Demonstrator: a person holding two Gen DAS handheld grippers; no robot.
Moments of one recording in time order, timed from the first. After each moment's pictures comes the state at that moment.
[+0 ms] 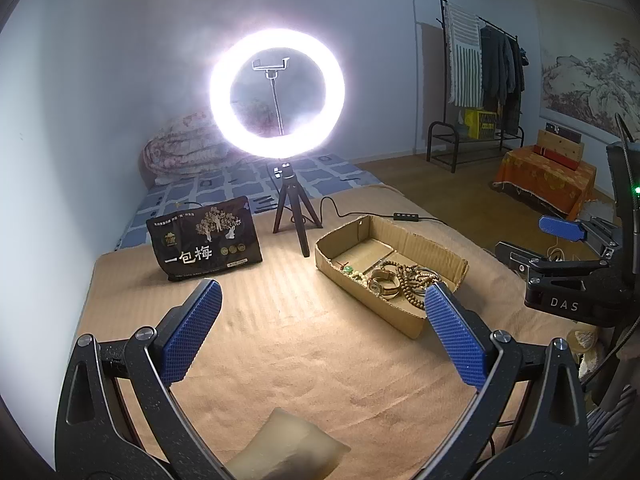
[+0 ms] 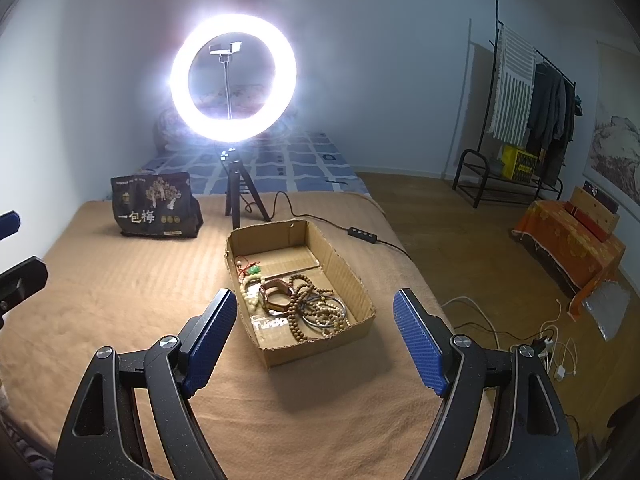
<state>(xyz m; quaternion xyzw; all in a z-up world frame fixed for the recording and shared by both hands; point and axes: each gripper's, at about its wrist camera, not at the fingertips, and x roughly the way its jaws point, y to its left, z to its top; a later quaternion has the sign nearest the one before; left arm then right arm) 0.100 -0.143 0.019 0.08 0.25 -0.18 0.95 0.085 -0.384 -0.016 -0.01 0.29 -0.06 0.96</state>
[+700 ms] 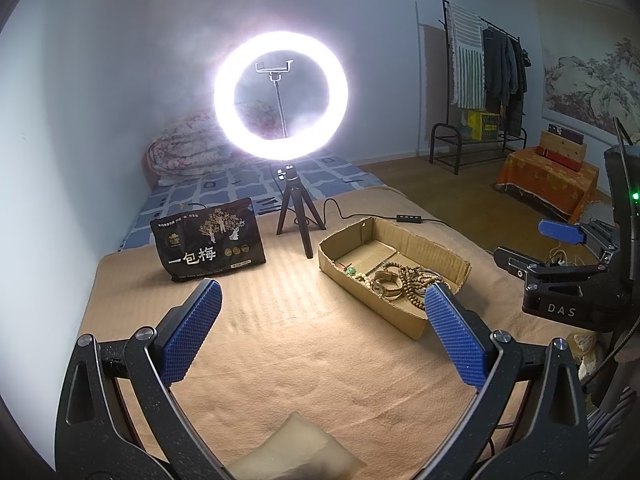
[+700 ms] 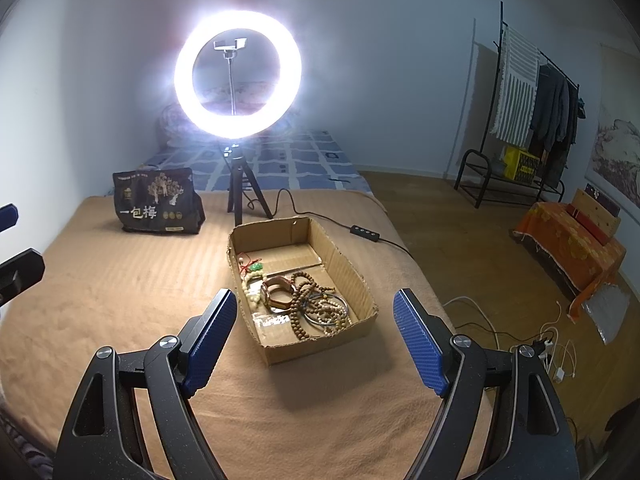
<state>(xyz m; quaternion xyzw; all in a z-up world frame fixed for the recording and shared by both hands) 0.099 -0.141 0.022 0.08 0.25 -0.18 0.95 0.084 -0.379 -0.018 -0.02 0.29 -0.06 0.95</state>
